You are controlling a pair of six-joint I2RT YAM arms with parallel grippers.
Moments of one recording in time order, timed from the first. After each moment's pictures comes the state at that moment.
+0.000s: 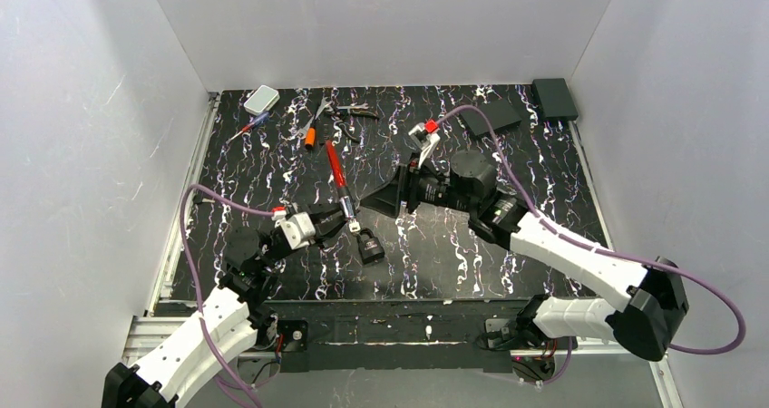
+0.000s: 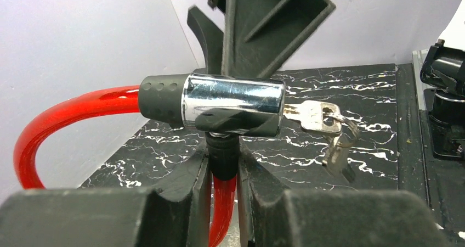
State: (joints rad) left arm -0.55 0.60 0.30 0.63 0.59 0.14; right arm 0.87 1.20 0.90 0.23 -0.42 0.69
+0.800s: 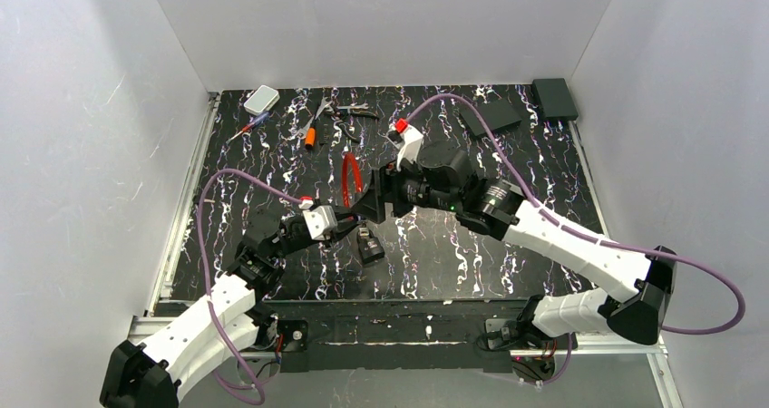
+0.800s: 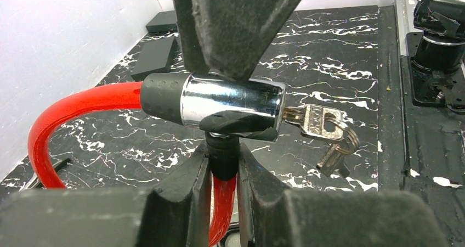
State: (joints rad) left arm -0.56 0.74 0.34 0.46 0.64 0.22; right arm 1.01 1.27 1.25 -0.34 -0.15 0.54
